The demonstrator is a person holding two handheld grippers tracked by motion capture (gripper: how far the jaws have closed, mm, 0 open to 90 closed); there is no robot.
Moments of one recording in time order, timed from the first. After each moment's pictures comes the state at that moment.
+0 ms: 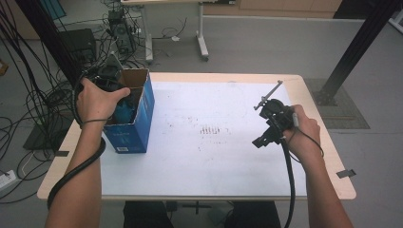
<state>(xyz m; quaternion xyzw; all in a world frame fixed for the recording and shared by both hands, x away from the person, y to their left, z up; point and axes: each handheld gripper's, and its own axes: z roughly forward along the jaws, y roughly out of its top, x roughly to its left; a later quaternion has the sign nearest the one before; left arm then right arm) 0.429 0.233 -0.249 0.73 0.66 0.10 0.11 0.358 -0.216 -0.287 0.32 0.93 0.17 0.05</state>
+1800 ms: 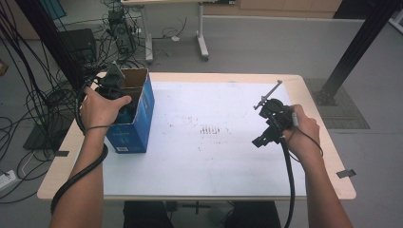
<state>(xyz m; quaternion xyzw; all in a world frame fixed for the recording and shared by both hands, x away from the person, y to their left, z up) 0.427 0.236 -0.271 0.73 0.67 0.09 0.10 0.360 -0.215 -0.288 0.33 0.93 0.17 0.04</state>
